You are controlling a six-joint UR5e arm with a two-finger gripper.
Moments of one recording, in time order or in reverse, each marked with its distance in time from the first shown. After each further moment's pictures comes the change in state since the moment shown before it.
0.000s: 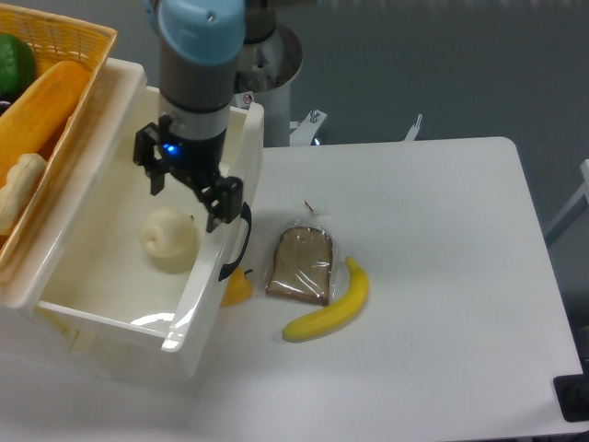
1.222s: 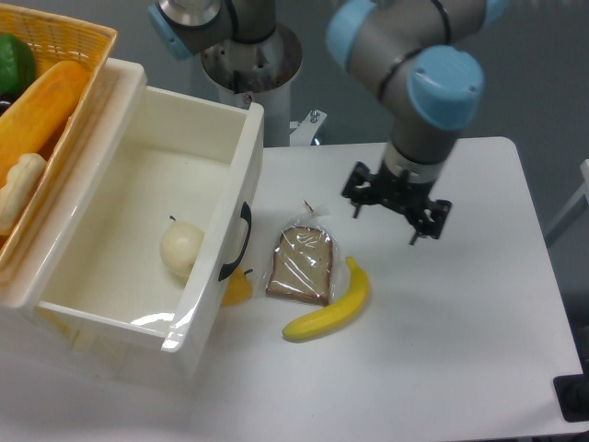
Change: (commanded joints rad) arm 0.387 -0.288 0.005 0.075 0.187 0.472
